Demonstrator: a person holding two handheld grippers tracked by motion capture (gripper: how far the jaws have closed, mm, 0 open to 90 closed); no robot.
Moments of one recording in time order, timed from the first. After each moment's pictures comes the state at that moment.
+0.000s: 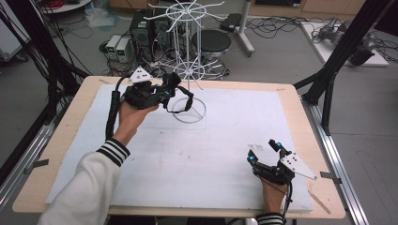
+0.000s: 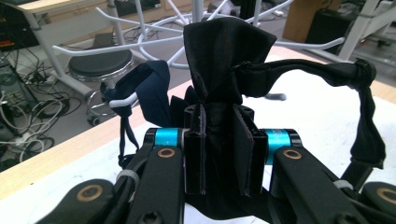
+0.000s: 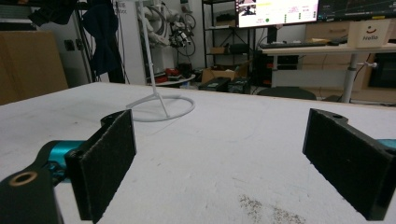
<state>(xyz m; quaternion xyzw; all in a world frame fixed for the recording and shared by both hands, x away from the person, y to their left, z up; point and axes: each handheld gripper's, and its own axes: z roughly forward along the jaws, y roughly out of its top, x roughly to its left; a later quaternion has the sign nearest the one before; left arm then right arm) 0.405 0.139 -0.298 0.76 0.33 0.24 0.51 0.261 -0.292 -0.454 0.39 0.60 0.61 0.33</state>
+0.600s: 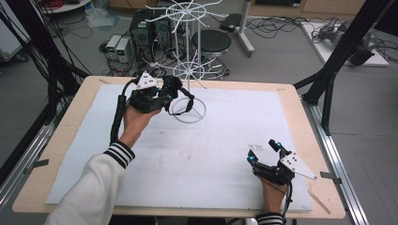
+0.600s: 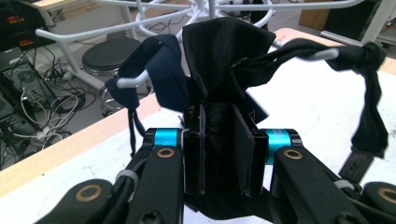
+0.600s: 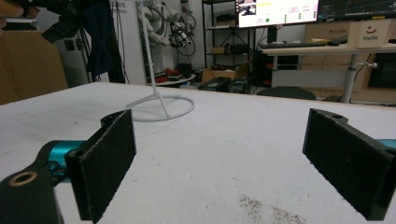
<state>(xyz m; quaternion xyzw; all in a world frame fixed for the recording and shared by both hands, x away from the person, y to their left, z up) 0.406 0.130 -0.315 0.77 0.33 0.26 0.48 0.261 -0.292 -0.454 0.40 0.60 0.61 0.33</state>
